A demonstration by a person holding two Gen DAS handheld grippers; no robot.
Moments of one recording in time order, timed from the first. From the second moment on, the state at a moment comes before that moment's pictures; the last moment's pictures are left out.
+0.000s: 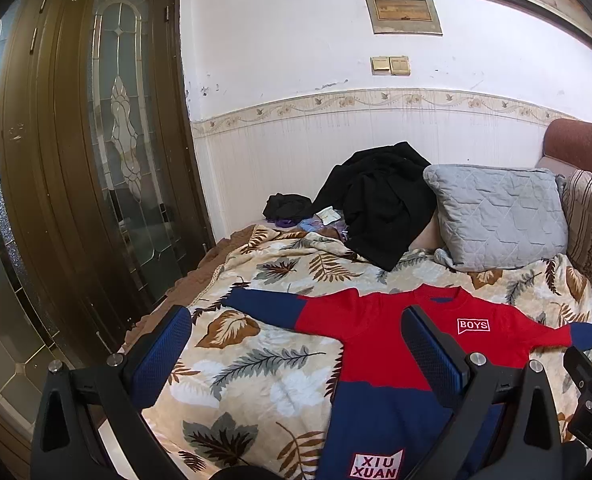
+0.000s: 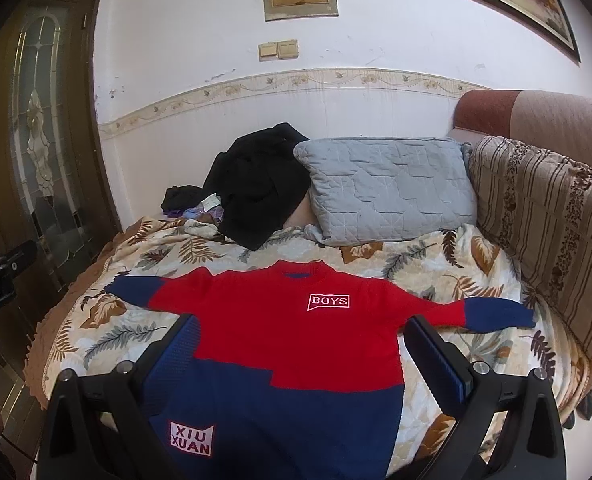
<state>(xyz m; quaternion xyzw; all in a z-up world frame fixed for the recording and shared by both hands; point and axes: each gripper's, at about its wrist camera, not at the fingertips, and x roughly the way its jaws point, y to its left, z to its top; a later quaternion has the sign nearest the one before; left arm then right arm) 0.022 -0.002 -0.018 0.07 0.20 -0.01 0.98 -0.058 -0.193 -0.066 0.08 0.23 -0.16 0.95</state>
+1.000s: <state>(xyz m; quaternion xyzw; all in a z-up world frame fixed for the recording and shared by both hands) 0.024 0.002 -0.022 0.06 0.20 -0.01 0.98 -0.056 -0.187 -0.064 0.08 0.25 -0.17 0.95</state>
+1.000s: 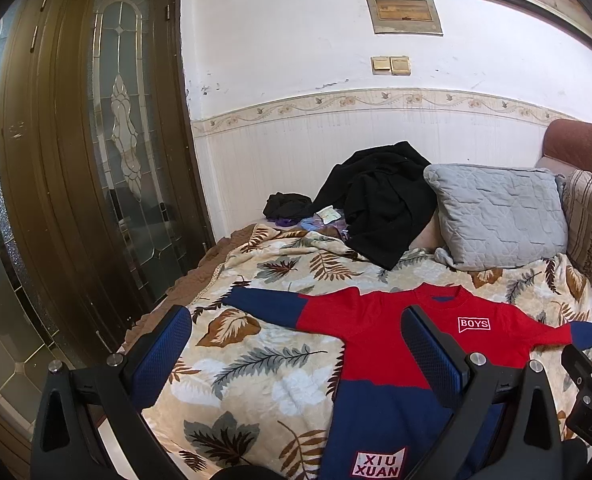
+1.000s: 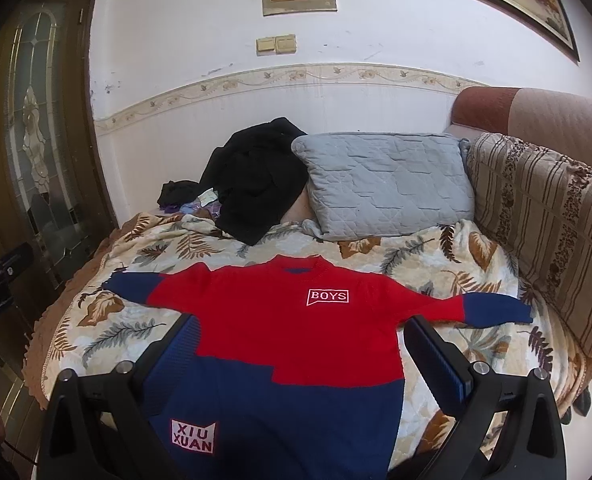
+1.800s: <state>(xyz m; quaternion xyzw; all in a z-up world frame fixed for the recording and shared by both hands) 0.021 -0.006 -0.025 0.07 0.20 -0.02 0.98 -0.056 -0.194 -0.066 0.09 0.25 -0.17 0.95</state>
